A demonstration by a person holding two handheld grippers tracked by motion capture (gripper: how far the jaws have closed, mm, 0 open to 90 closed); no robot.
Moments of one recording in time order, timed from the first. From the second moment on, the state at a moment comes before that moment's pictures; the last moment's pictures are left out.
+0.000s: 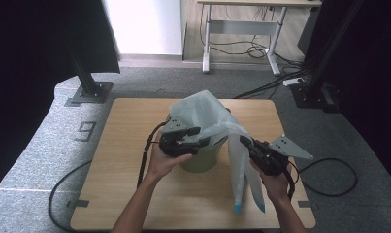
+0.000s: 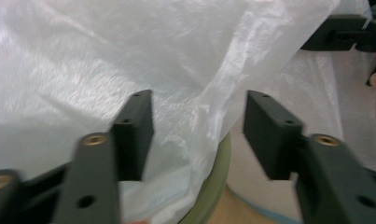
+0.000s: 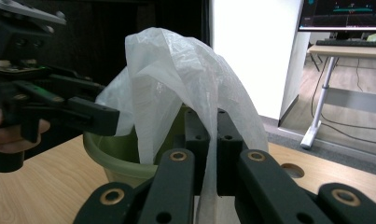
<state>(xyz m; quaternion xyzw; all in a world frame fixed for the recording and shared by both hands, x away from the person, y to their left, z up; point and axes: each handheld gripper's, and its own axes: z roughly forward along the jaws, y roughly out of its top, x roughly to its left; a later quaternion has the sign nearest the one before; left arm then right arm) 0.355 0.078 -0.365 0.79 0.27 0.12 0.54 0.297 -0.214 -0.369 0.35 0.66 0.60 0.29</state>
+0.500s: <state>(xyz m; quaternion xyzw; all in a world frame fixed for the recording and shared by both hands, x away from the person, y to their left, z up) 0.356 0.051 -0.363 0.80 0.26 0.15 0.52 0.313 -0.200 -0.382 0.36 0.67 0.59 0.28</state>
